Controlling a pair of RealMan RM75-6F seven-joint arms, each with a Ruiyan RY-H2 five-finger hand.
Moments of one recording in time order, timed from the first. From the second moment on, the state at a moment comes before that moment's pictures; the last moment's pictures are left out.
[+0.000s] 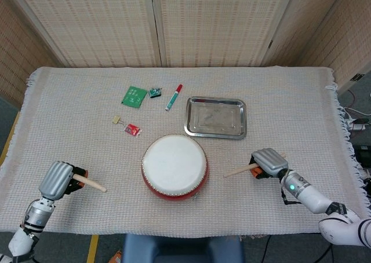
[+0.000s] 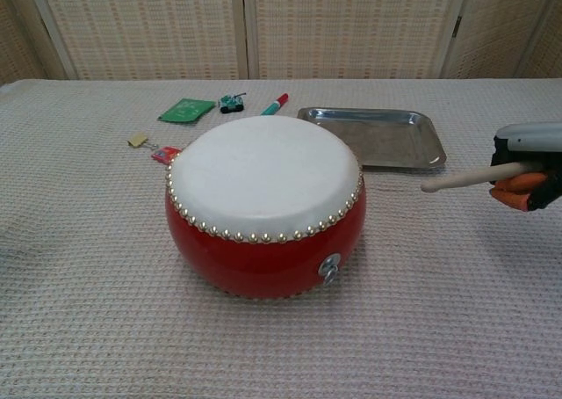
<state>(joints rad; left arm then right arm) -0.35 -1.34 -0.02 -1.31 1.65 1.41 -0.30 0.73 -1.15 -0.06 -1.53 -1.37 0.74 0.21</state>
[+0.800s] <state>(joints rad) -0.60 -1.27 -0.13 -1.51 1.63 1.15 -0.03 1.10 -1.25 0.11 -1.62 -0.72 0.68 -0.39</state>
